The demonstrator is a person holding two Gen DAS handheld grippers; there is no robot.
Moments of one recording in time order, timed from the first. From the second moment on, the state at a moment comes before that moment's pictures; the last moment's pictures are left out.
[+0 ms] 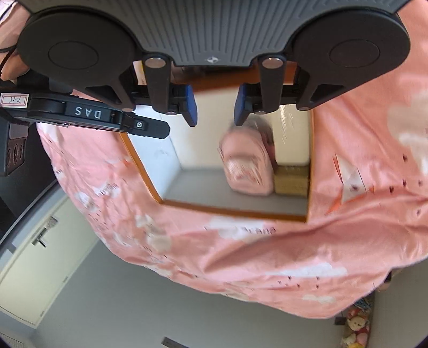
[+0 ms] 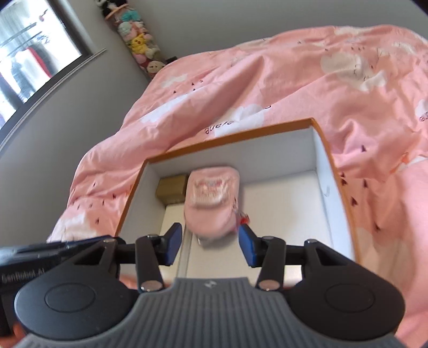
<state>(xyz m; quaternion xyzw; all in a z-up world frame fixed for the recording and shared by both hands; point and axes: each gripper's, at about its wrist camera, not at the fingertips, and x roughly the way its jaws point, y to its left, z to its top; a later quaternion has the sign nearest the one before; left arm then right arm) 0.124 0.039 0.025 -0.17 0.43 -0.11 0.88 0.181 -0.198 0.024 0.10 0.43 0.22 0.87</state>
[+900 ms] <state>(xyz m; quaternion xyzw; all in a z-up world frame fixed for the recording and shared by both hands) 0.122 0.044 -0.128 -0.29 0.56 -0.08 0.78 0.169 -0.211 -0.089 0.08 0.60 0.17 0.78</state>
